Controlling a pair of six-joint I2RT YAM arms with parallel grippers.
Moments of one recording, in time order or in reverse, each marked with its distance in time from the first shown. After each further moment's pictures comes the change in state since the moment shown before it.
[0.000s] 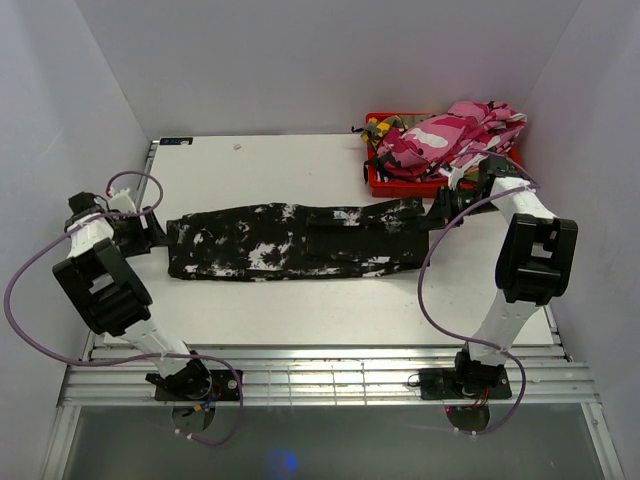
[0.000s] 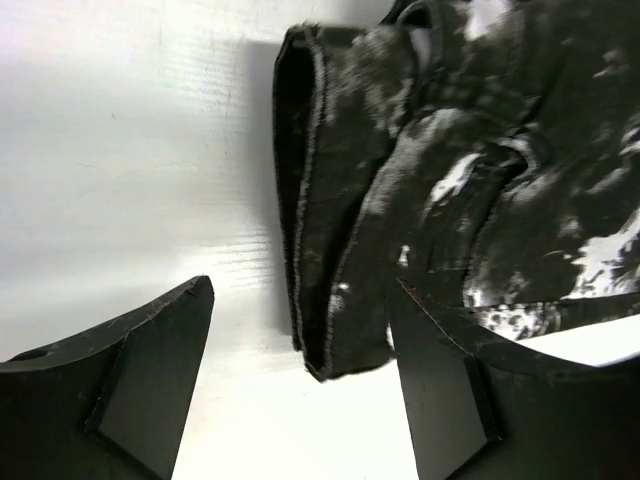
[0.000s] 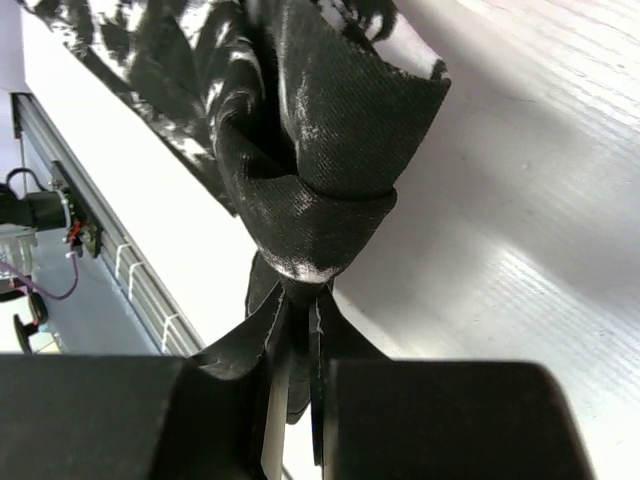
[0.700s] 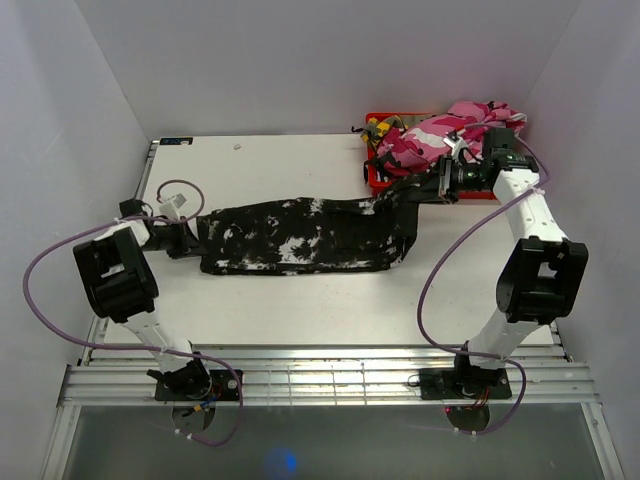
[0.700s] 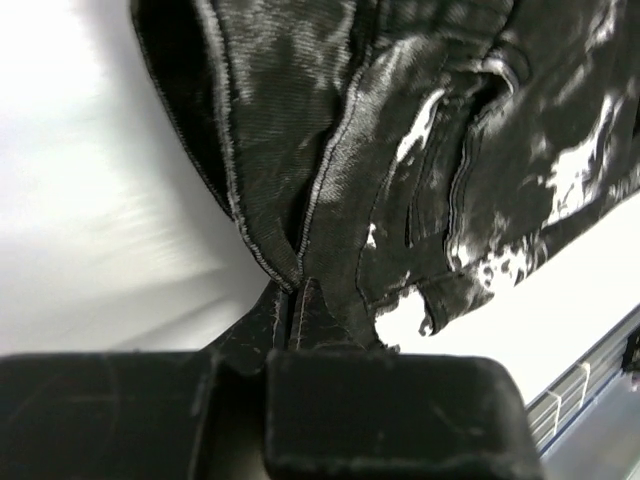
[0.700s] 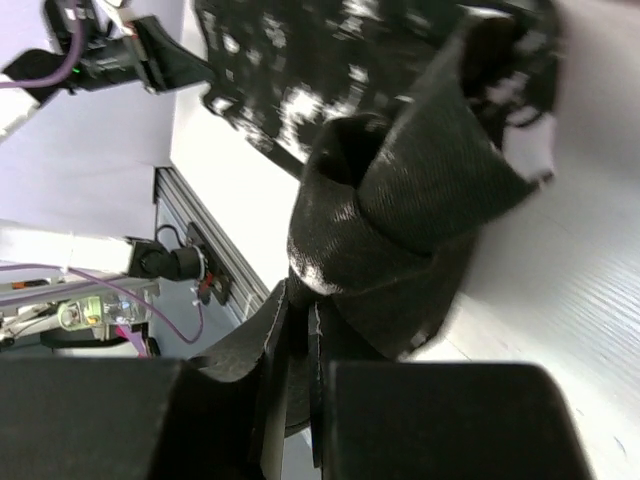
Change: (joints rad) left arm -0.167 0.086 -0.162 0.132 0.216 -0.015; right arm 0.042 -0.146 0.121 -0.022 -0.113 0.354
